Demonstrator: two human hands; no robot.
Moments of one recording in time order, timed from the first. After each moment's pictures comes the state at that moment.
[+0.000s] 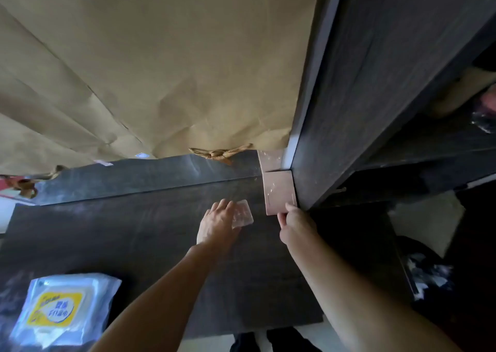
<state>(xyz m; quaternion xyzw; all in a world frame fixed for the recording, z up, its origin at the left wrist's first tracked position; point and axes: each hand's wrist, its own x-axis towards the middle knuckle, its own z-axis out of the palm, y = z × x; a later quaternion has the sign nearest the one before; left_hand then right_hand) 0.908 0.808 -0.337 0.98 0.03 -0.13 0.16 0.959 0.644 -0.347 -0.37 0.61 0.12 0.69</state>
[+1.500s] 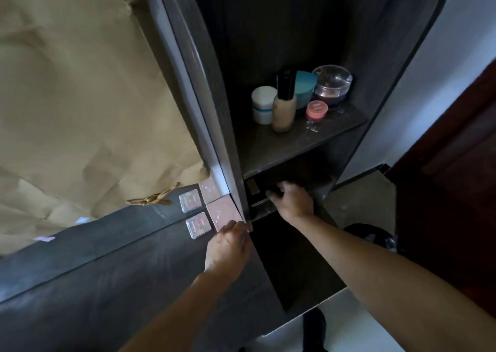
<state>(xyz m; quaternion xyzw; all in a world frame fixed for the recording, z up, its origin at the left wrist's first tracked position) 0.893 0.679 -0.260 0.96 -0.11 -0.05 0.24 0.962 0.495 -0.277 -0.93 0.16 0.06 0.32</state>
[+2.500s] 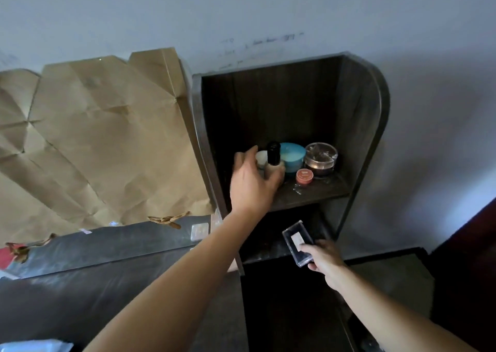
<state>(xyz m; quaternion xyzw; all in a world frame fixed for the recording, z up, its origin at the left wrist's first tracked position) 0.964 0.552 -0.064 0.89 0.02 0.22 0.40 0.942 0.394 -0.234 -0.69 0.27 0.15 0.65</state>
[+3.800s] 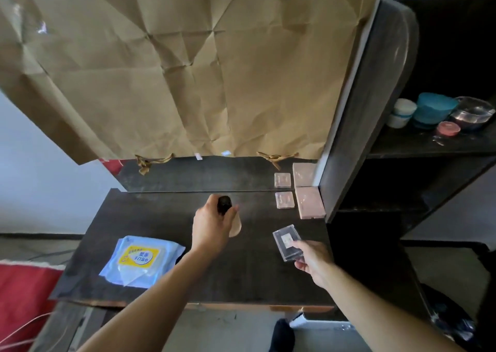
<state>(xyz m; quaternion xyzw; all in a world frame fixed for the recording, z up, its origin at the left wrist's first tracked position) 0.759 0.865 -0.184 0.89 0.20 0.16 0.38 0.804 0.651 -0.293 -0.68 0.28 0.26 0.62</state>
